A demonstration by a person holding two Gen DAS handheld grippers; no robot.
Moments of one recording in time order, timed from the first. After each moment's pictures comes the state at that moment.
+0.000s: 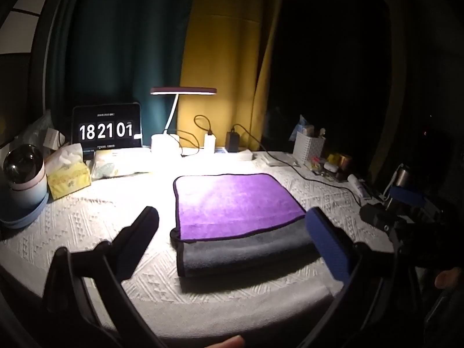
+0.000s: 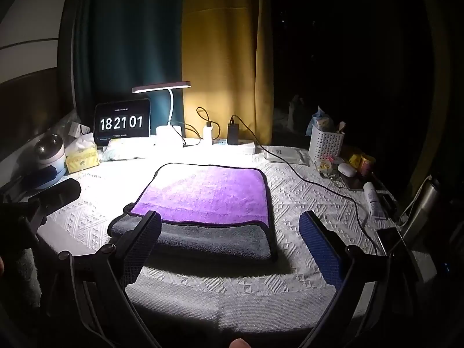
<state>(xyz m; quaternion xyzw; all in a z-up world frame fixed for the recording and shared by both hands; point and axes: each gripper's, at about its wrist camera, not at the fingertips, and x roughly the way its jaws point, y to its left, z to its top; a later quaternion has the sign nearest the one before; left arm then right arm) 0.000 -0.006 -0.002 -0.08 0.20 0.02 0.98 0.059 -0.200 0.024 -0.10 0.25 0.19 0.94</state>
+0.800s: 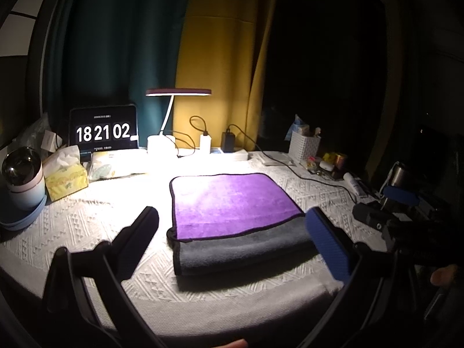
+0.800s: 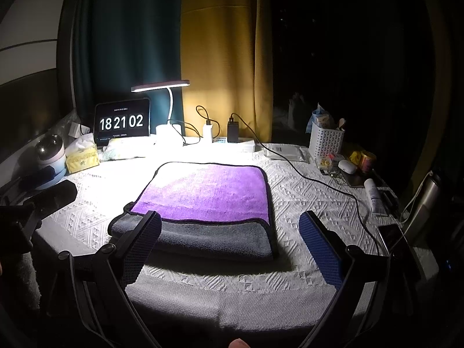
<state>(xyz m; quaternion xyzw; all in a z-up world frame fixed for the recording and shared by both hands) -0.004 -0.007 -0.001 -0.08 0.20 0.01 0.98 0.058 -0.200 0.021 -0.10 0.25 0.19 0.94</state>
